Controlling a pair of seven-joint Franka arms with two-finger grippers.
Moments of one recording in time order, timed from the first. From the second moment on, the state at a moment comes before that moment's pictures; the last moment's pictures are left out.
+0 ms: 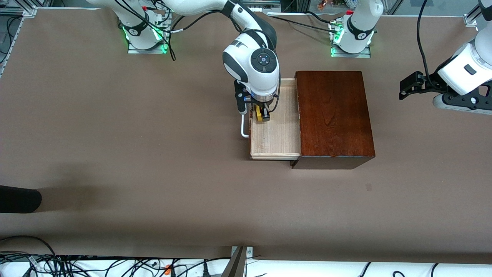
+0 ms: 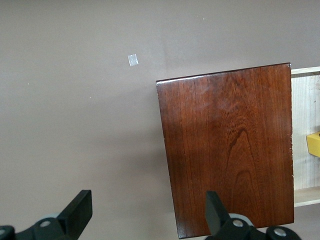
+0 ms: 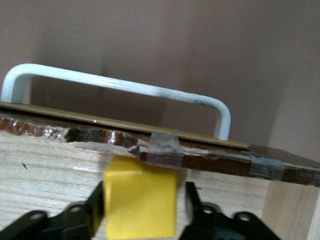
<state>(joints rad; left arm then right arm) 0.00 0.07 -0.09 -1.51 -0.01 1.51 0.03 0.92 0.76 -0.04 -1.25 0.10 2.02 2.26</state>
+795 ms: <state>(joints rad) 0.00 0.07 -0.09 -1.50 -0.01 1.51 0.03 0.88 0.57 -0.06 -1.23 0.10 1.94 2.17</state>
